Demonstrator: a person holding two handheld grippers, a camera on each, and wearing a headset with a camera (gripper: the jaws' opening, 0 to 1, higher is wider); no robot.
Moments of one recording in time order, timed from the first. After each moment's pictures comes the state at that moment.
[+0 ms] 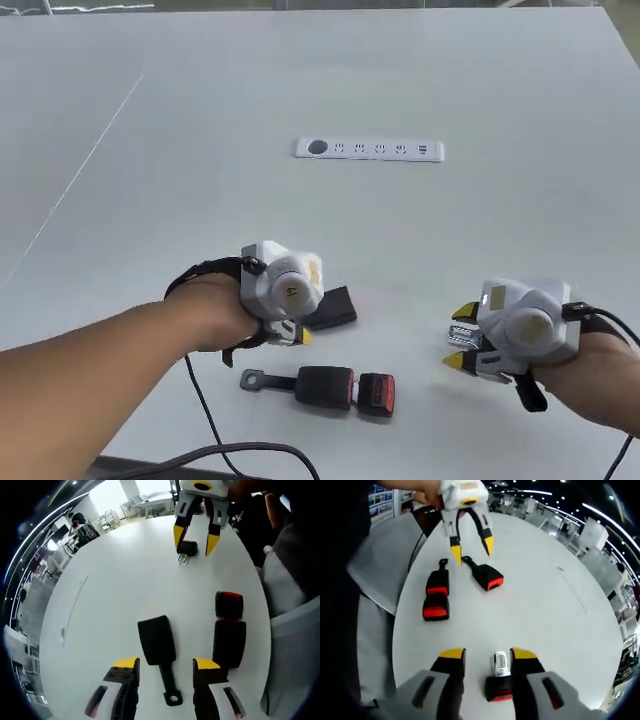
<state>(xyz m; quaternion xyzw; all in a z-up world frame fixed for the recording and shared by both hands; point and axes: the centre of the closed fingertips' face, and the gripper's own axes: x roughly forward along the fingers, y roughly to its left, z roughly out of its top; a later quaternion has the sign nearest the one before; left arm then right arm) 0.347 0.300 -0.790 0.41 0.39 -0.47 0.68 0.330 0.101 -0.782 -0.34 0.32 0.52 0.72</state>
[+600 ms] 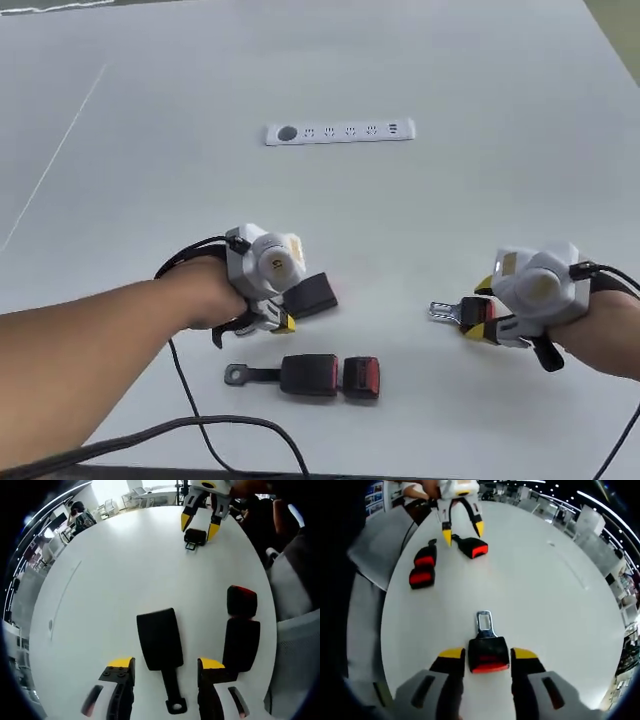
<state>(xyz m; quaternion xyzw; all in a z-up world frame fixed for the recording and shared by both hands) 0.355 0.292 -0.816 0.39 0.43 -0.48 0.66 0.339 0.049 -0.816 -0.34 0.37 0.50 0.71</state>
